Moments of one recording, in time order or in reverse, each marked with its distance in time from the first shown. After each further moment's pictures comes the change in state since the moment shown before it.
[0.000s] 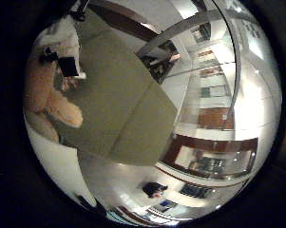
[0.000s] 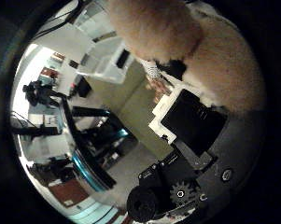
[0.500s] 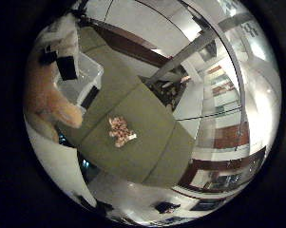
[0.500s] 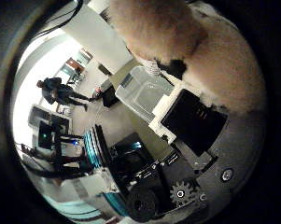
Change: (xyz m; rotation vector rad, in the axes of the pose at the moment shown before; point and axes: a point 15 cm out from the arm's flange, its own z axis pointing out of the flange) arm -0.192 -0.156 -0.023 0.128 -0.159 -0.059
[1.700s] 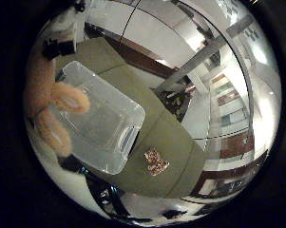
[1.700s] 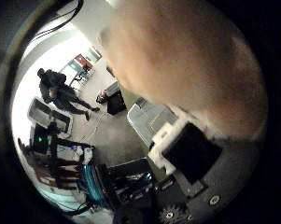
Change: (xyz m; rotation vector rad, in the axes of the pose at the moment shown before) arm -0.126 -0.106 0.077 0.106 -0.033 -0.078
